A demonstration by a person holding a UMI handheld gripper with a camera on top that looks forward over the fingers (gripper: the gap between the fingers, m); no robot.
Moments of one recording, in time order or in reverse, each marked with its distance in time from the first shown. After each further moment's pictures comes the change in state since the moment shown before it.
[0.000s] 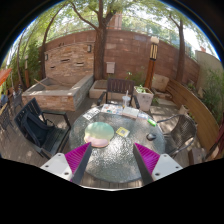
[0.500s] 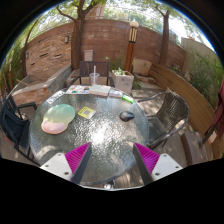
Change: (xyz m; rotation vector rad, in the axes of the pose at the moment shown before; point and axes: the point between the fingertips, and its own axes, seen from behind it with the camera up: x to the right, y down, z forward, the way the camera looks) arm 0.194 0.134 0.134 -0.111 0.160 0.098
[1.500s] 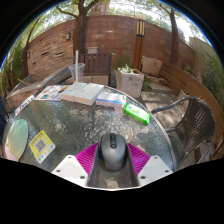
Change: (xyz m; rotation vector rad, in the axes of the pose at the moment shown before) arm 0.045 -0.097 0.368 0.016 -0.094 -0.028
